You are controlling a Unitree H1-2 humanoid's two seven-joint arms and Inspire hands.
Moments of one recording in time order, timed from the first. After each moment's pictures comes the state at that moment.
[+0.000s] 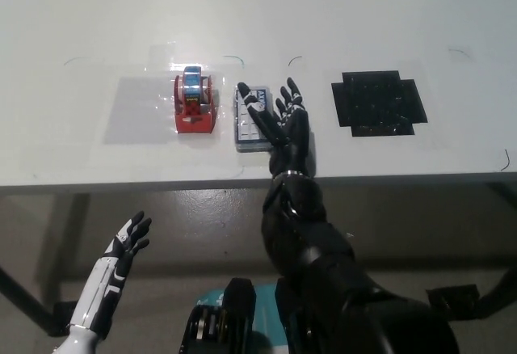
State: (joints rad) left_arm 0.00 0.20 0.01 0.13 0.05 -0.40 -0.10; right_arm -1.03 0.30 -0.30 1.32 0.17 -0.46 -0.33
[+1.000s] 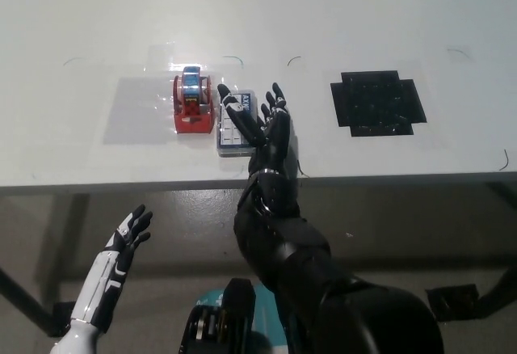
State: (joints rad) left_arm -0.01 0.20 0.01 0.13 0.05 -0.40 -0.11; right_arm -1.10 0.34 -0.30 1.41 0.20 -0.46 -0.43
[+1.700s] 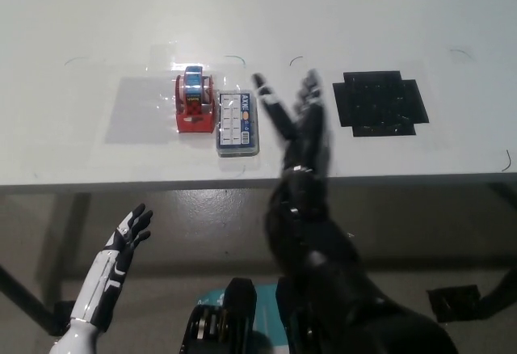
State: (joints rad) left_arm -0.02 0.20 0.01 0.13 0.05 -0.41 -0.11; right_arm -0.93 0.26 -0.18 1.11 0.12 -0.46 -0.49
